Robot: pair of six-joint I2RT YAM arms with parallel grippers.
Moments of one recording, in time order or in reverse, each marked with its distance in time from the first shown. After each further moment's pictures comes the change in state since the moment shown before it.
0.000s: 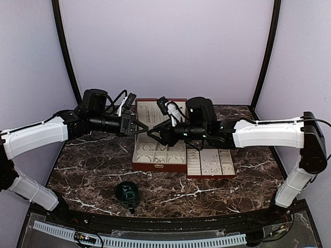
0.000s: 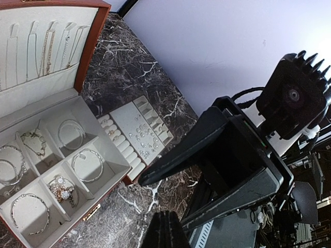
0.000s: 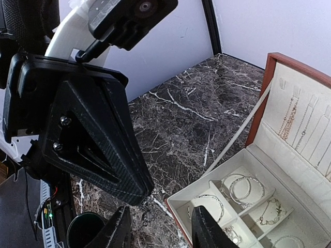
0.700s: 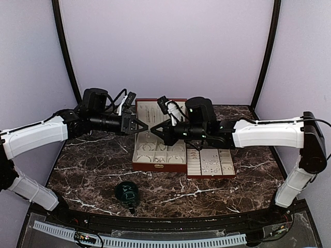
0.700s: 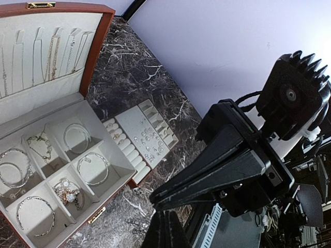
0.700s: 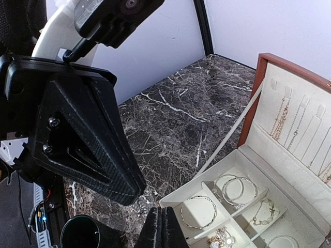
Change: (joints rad) left arm -0.007 0.001 0.013 -0.010 -0.033 0.009; right arm 0.003 0.007 0.009 -0.006 0.042 -0.004
